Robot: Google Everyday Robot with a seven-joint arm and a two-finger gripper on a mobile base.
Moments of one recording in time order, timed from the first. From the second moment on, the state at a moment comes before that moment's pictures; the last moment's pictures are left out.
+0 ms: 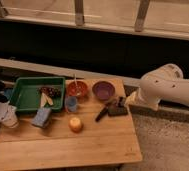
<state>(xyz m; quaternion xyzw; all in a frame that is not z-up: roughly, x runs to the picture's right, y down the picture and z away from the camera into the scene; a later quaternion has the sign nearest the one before) 0.246 0.075 0.684 -0.09 0.17 0.79 0.58</state>
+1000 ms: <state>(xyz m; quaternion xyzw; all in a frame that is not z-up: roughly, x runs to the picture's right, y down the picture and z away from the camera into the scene) 0.223 0.072 0.681 -0.11 0.17 0.76 0.62</state>
